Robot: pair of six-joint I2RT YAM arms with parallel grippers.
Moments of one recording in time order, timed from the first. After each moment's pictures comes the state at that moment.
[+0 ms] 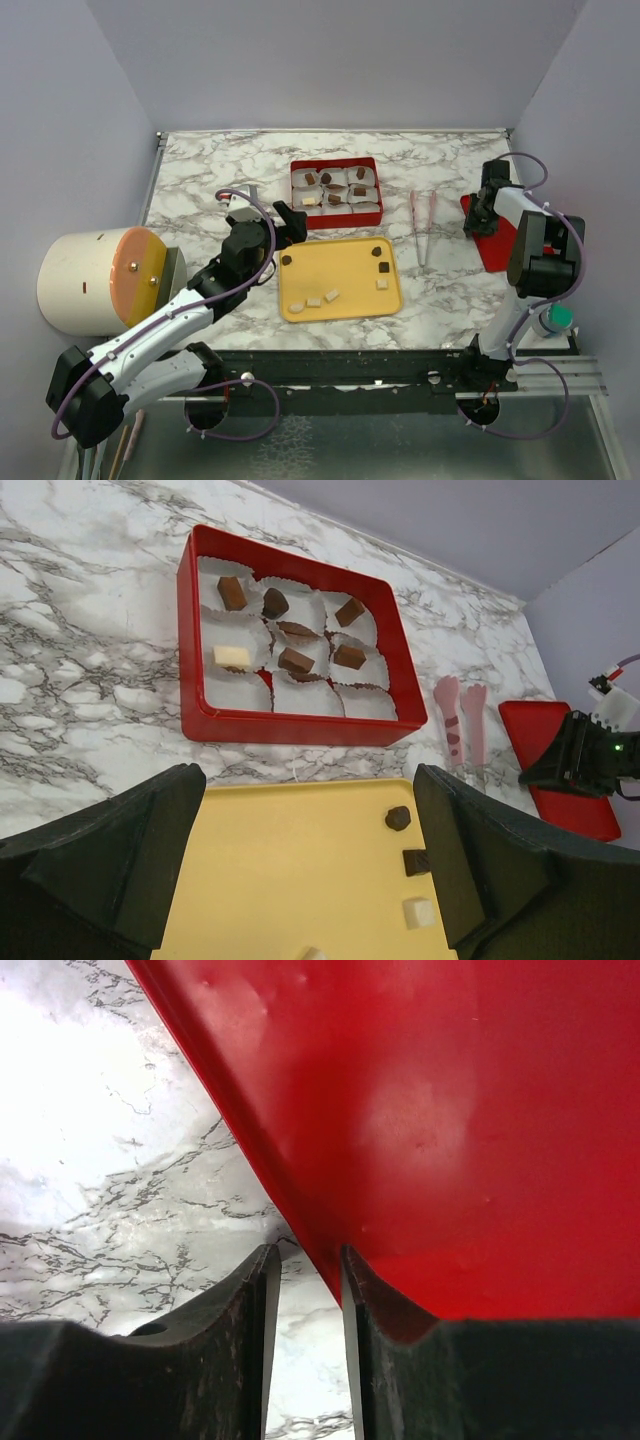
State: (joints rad) left arm -0.72 0.96 0.65 0.11 -0.45 -0.64; right arm -0.16 1.87 1.23 -0.53 0.13 0.10
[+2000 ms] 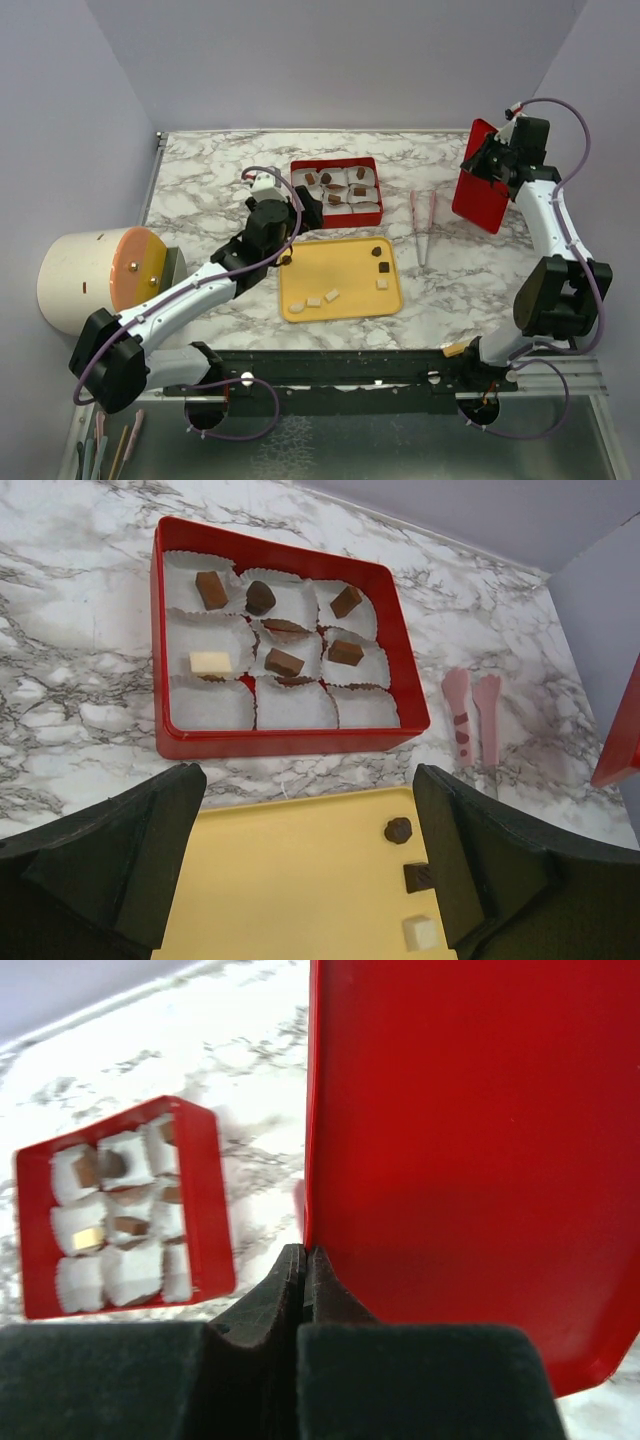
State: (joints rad) left arm -0.72 1.19 0.80 0.10 -0.43 -0.61; right arm -0.14 1.59 1.39 -0.40 -0.25 0.26
